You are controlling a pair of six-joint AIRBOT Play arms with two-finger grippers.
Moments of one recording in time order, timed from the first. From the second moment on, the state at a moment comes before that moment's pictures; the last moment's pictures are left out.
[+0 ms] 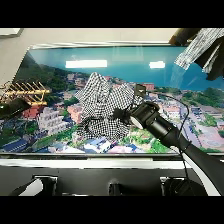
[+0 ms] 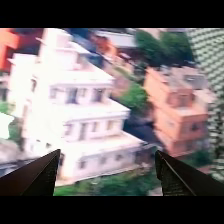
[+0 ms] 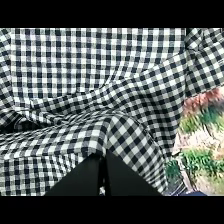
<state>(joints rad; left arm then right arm) 0.48 -1.10 1.06 1.19 -1.13 -1.37 0.71 -1.23 1.12 -1.73 0.97 2.58</state>
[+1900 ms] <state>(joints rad) 0.52 -1.35 0.83 1.36 -0.93 -1.07 0.71 -1.23 1.12 -1.73 1.04 2.58</state>
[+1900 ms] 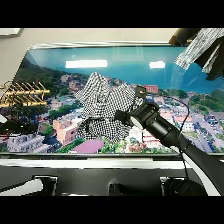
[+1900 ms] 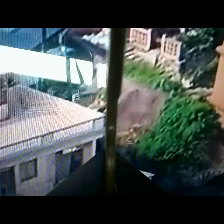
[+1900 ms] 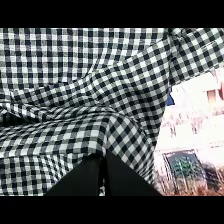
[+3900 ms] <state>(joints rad) -0.56 -0.48 0.66 1.49 -1.59 -1.16 0.57 -1.28 1.23 -1.85 1.12 2.60</state>
